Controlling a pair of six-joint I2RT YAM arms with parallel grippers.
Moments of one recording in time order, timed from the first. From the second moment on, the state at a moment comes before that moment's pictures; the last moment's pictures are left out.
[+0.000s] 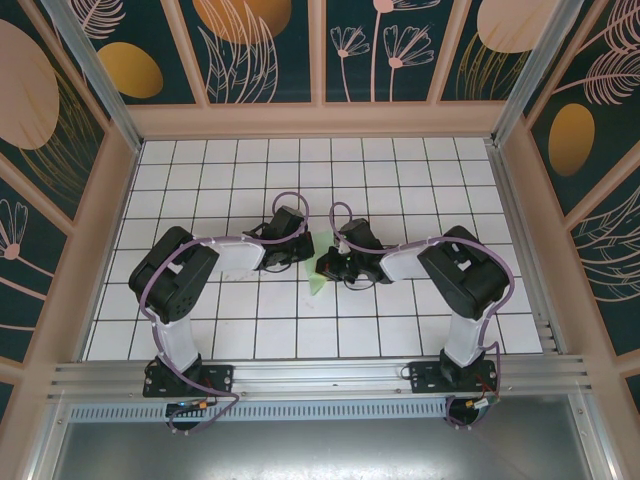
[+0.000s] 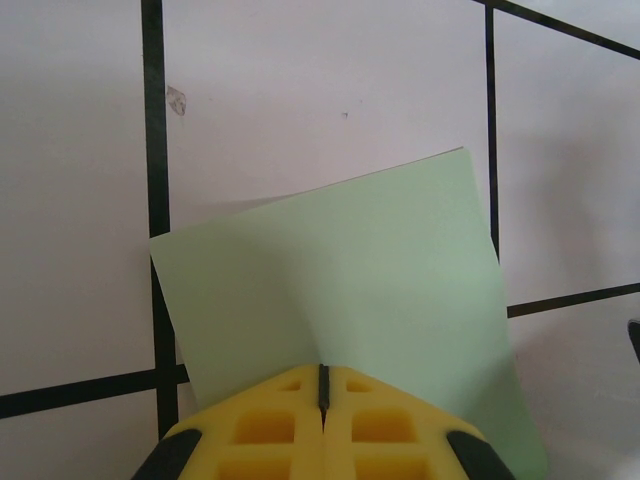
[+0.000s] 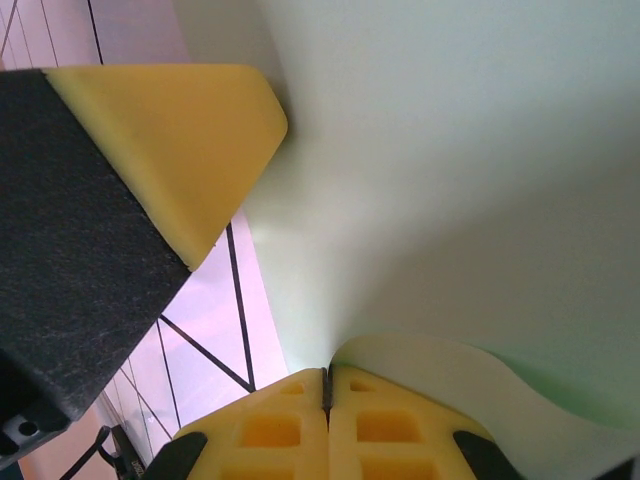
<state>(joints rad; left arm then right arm) -0.64 1.86 0.93 0.03 0.12 -0.79 0.70 1.83 0.76 0.26 -0.49 0.99</state>
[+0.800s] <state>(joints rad) -0.58 1.59 0.81 -0.08 -0.01 -0.89 0.70 1.83 0.78 0.27 -0.53 0.99</state>
